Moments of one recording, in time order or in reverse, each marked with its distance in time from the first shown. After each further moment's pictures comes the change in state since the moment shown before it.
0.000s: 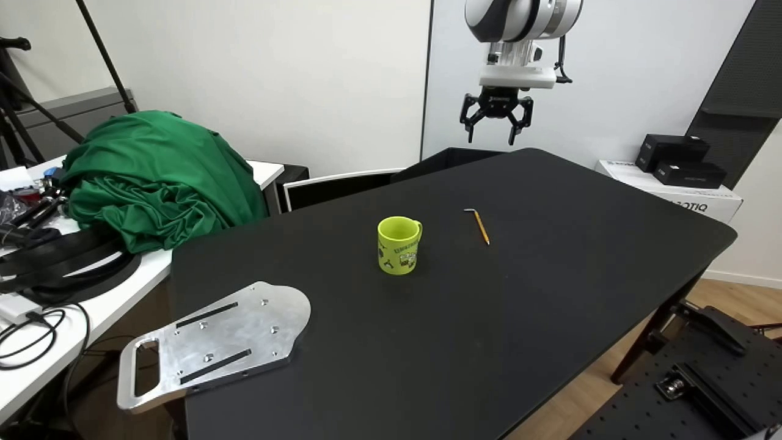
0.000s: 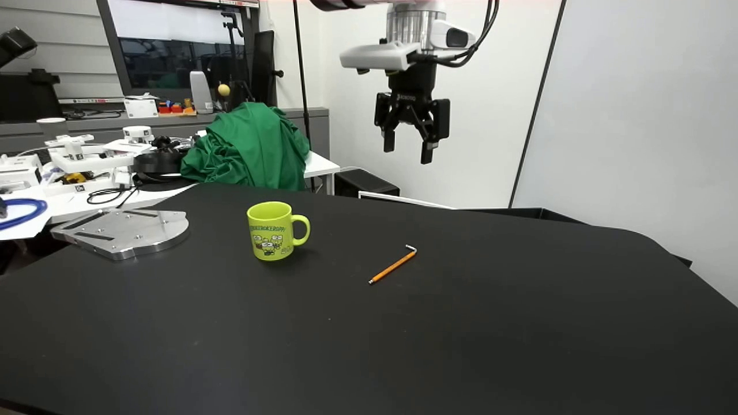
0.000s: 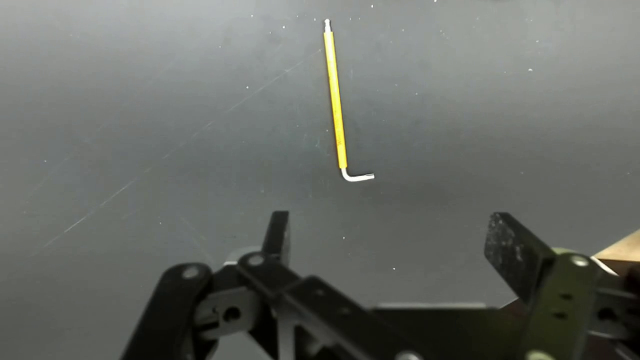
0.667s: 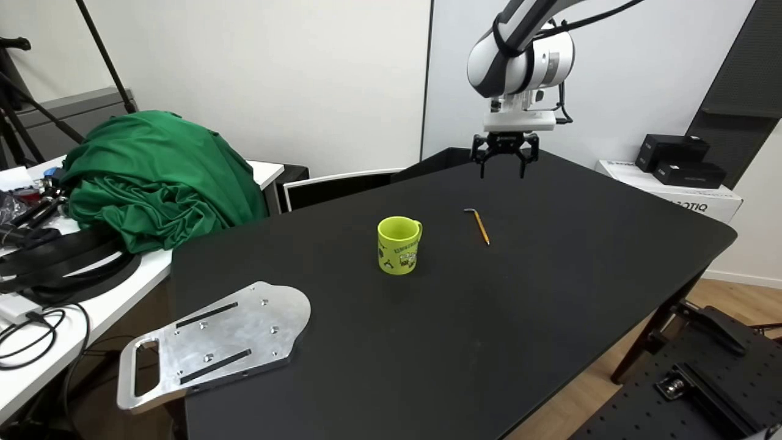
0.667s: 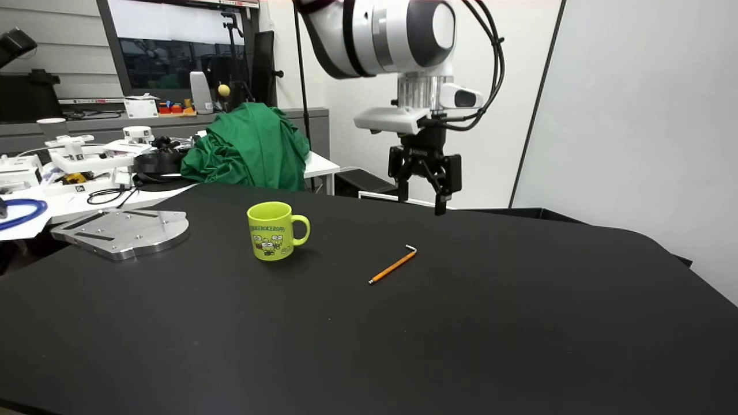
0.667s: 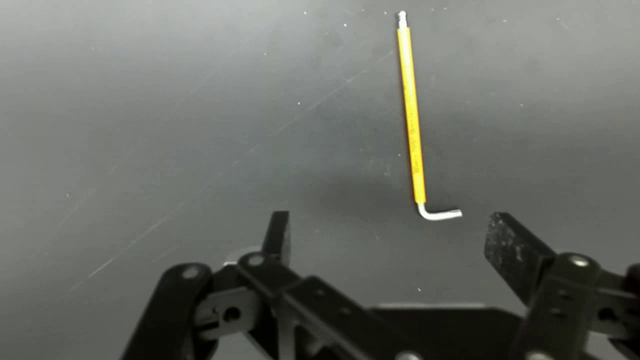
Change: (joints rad) arm 0.014 0.147 -0.058 -0.015 -0.040 0.091 0.038
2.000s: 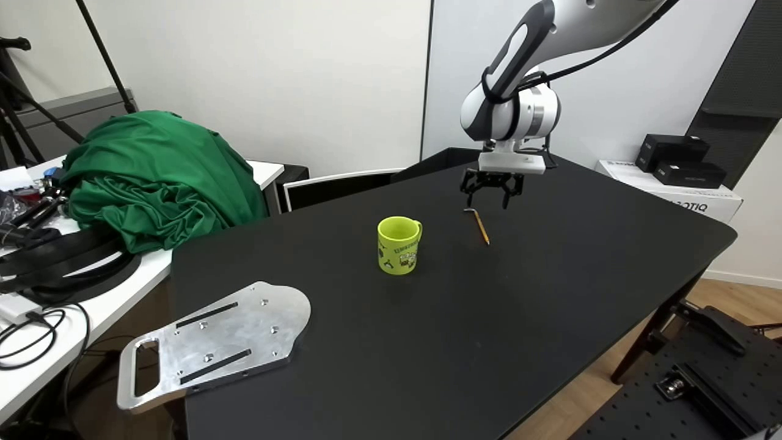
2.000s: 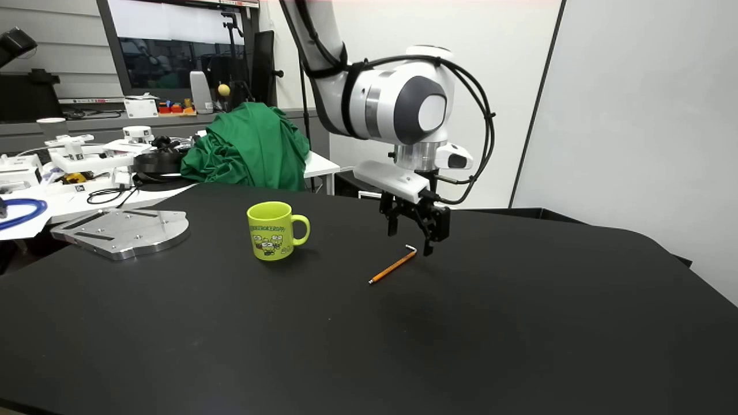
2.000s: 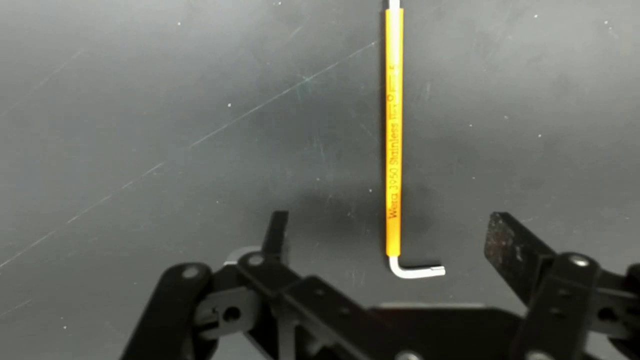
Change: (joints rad) arm -0.066 0.161 0.080 0.004 0.152 0.217 -0.218
